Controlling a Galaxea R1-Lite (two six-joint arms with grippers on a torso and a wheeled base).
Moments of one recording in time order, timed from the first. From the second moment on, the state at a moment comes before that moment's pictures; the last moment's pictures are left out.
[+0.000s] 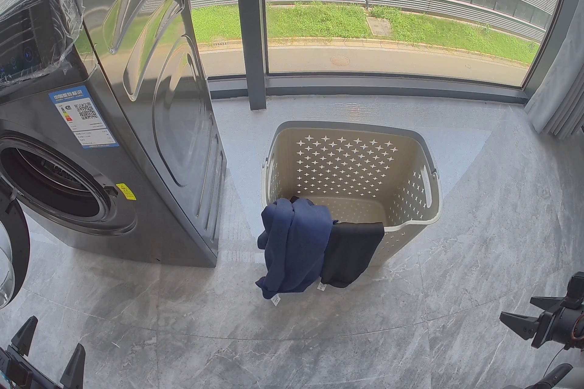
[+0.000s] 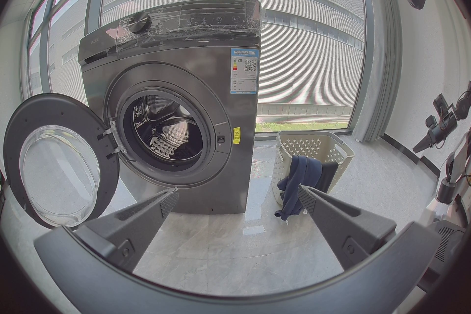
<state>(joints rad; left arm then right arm) -0.01 0.02 -0.02 0.01 -0.05 0.01 0.03 0.76 -0.15 -0.09 0.21 0.13</state>
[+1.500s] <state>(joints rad) -0.01 0.02 -0.02 0.01 -0.05 0.00 0.45 1.89 -0.47 -0.80 0.02 0.37</state>
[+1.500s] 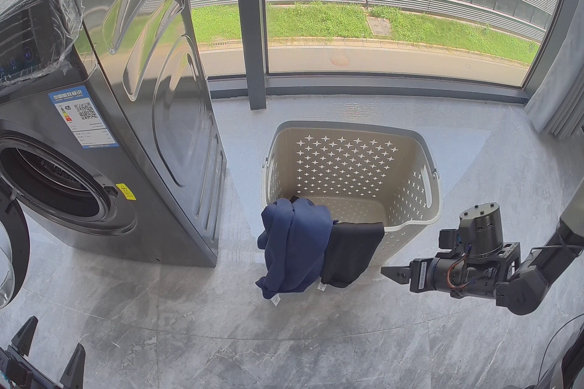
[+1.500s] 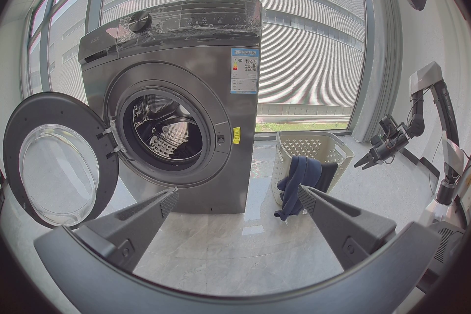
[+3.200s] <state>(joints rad) -0.01 0.02 -0.02 0.01 -0.05 0.00 0.50 2.34 -0.93 -0.87 -0.08 0.37</state>
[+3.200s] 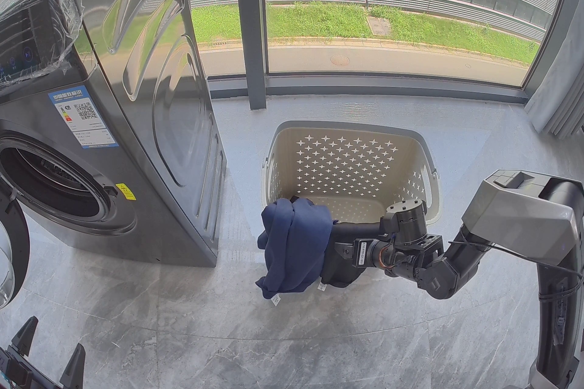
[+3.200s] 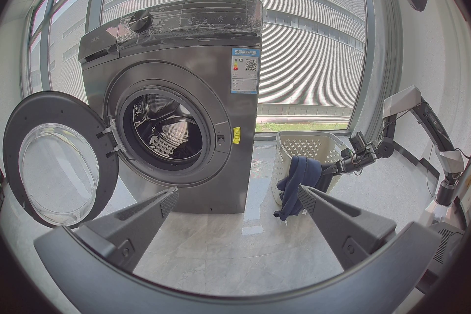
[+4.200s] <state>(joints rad) -0.01 0.02 -0.02 0.01 -0.04 -0.01 0.51 2.21 -0.80 -0.93 -0.08 0.35</state>
